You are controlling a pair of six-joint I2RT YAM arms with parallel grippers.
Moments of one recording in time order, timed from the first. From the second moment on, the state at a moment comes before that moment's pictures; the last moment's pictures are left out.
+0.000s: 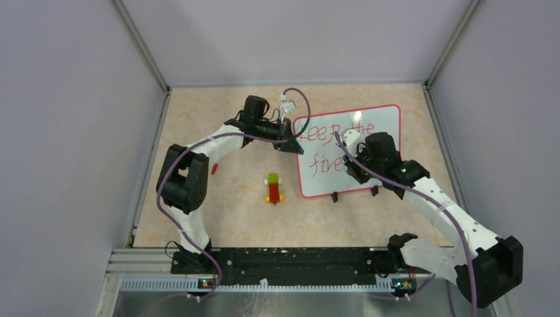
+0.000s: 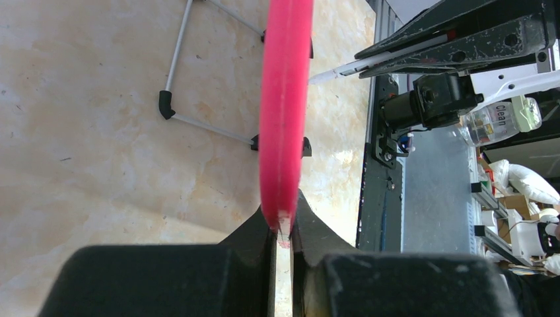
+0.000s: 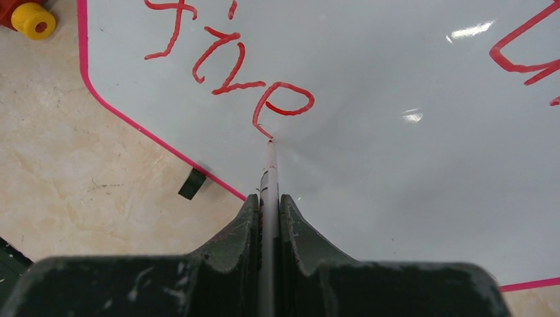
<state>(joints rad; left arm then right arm) -0.43 1.86 1.32 -0.14 1.09 -0.14 0.47 1.04 0.83 -0.56 -0.11 -0.31</state>
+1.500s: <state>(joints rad) -0.43 1.86 1.32 -0.14 1.10 -0.14 0.32 1.04 0.90 -0.54 -0.15 -0.27</state>
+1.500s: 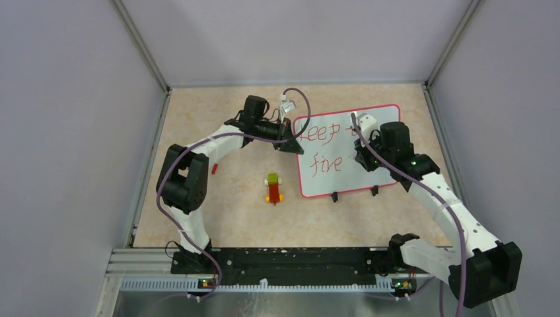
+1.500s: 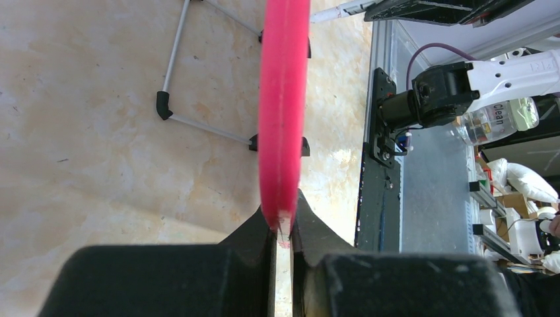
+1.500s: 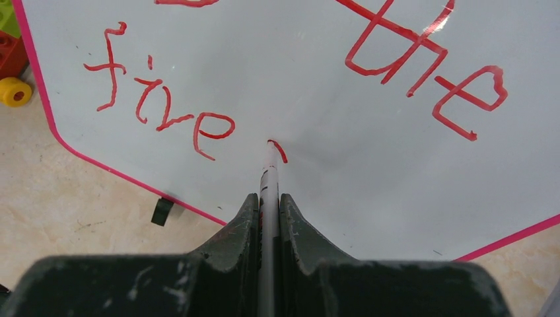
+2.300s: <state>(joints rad) -0.43 1.86 1.32 -0.14 1.10 -0.14 0.33 1.05 0.87 -0.60 -0.17 -0.32</state>
